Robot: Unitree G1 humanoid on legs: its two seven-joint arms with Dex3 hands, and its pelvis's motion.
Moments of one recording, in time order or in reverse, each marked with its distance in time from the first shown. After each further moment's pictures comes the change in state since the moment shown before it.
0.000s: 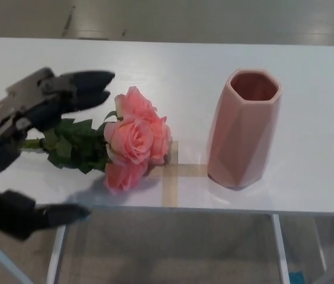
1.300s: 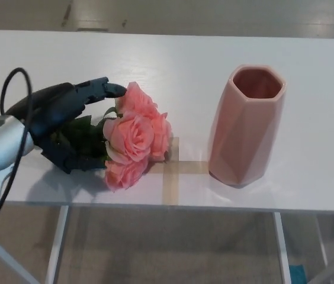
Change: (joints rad) left_arm -0.492 0.106 -0.530 0.625 0.678 0.127 0.153; right_arm -0.005 0.000 0.014 0.000 0.000 -0.002 0.000
